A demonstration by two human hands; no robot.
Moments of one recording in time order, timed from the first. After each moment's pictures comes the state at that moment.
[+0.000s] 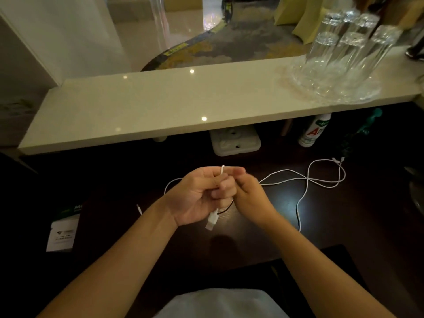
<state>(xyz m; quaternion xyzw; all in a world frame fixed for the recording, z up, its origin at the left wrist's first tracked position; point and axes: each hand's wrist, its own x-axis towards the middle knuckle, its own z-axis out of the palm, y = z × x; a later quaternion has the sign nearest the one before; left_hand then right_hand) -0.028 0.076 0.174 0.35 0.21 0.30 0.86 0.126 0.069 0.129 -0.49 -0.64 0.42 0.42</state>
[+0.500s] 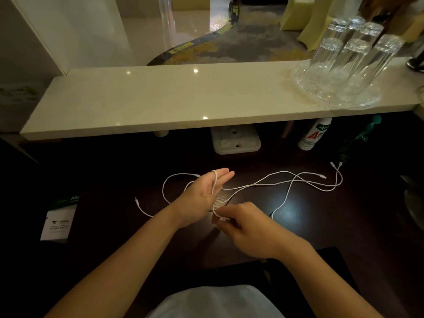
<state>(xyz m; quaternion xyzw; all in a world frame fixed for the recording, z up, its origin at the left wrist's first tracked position) -0.027 0.061 0.128 0.58 0.41 0.29 0.64 0.134 0.014 0.159 -0.44 -0.81 0.36 0.16</state>
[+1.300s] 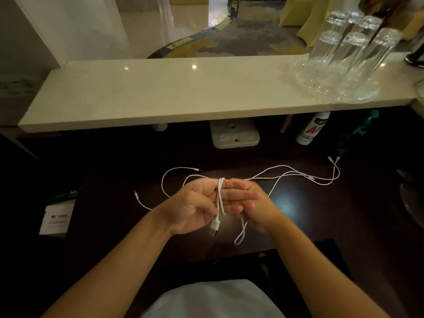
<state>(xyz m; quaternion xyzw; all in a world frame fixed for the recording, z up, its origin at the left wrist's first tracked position) -0.034 0.033 0.157 0.40 0.17 0.28 0.86 0.143 0.038 0.119 -0.45 -0.49 0.65 0.36</state>
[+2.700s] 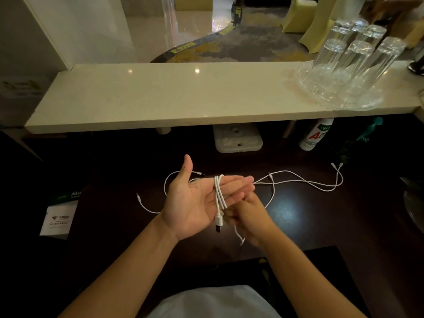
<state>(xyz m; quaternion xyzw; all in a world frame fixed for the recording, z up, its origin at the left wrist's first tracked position) -0.029 0.032 0.162 0.24 0.19 0.38 0.87 0.119 0.024 0.123 -0.45 -0.39 0.69 0.41</state>
